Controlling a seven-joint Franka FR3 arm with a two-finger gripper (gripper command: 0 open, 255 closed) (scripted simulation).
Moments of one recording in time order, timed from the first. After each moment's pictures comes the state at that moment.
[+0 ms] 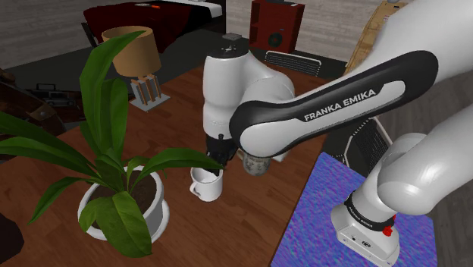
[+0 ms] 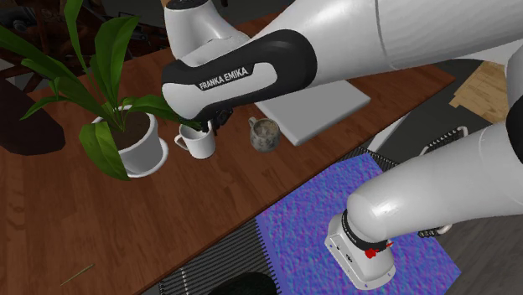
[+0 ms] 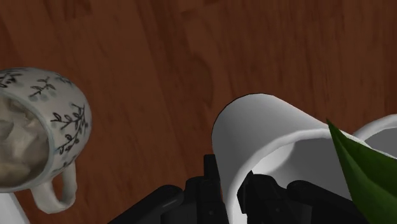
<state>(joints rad) 0.10 -0.25 0.61 -2.36 0.20 2.23 0.56</state>
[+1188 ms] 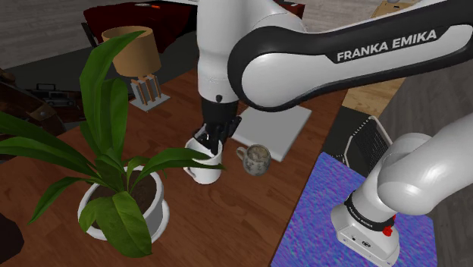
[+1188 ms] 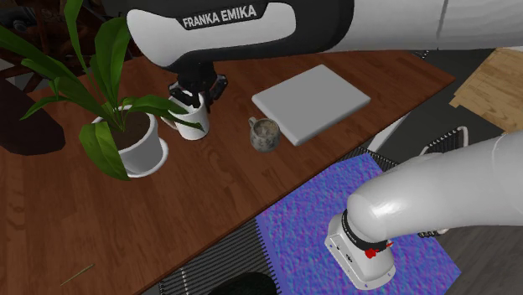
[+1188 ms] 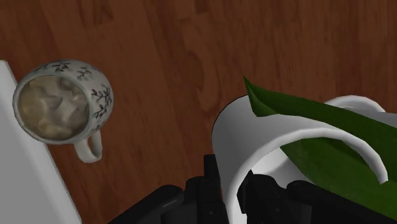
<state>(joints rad) 0.10 -0.33 0.57 -2.19 0.21 1.98 0.55</state>
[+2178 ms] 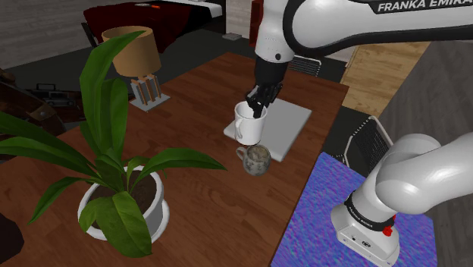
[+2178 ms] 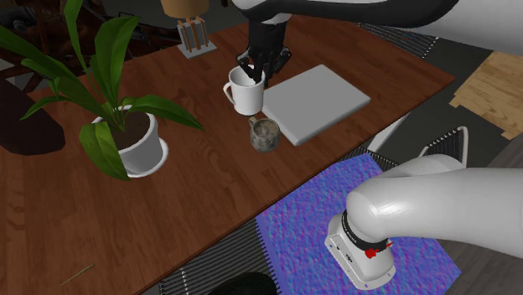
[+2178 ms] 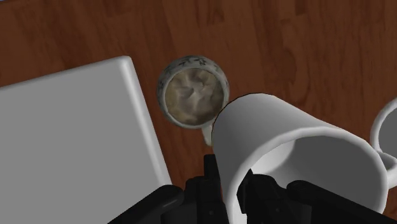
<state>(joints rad) 0.06 -0.58 0.29 -2.34 0.21 1.84 0.23</state>
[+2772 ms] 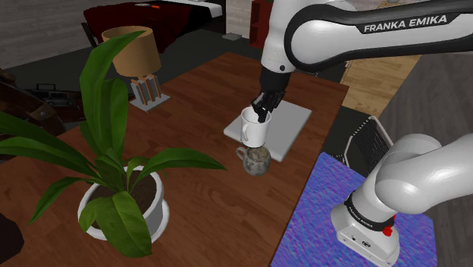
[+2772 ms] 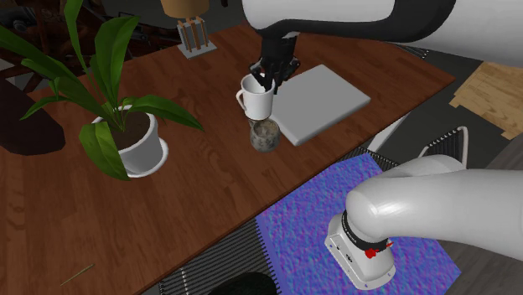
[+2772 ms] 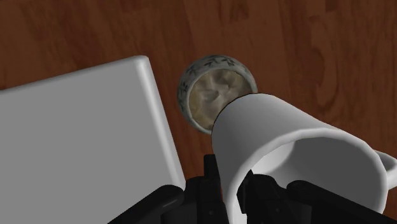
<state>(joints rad) 0.04 -0.59 0.26 -2.44 0.20 1.92 0.17</state>
